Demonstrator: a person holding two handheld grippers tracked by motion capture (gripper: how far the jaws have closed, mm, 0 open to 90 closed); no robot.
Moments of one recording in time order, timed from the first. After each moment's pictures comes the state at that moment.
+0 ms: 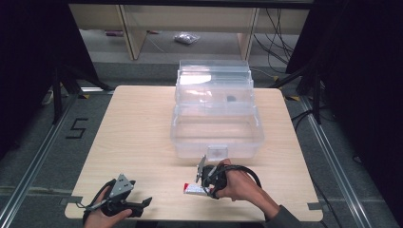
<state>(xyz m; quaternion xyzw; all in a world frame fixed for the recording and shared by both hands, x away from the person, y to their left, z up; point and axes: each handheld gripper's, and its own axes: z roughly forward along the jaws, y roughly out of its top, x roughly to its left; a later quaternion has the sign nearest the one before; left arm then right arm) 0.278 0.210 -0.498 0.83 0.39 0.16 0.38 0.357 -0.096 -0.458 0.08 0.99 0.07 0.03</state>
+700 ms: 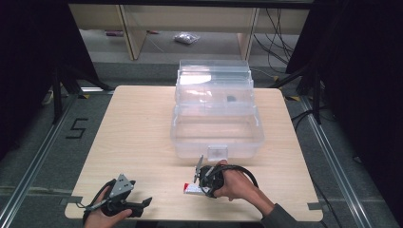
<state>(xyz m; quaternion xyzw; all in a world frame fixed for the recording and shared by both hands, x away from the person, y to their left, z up) 0.278 0.211 -0.498 0.83 0.38 0.16 0.38 0.364 -0.090 -0.472 0.08 1.00 0.06 0.01</state>
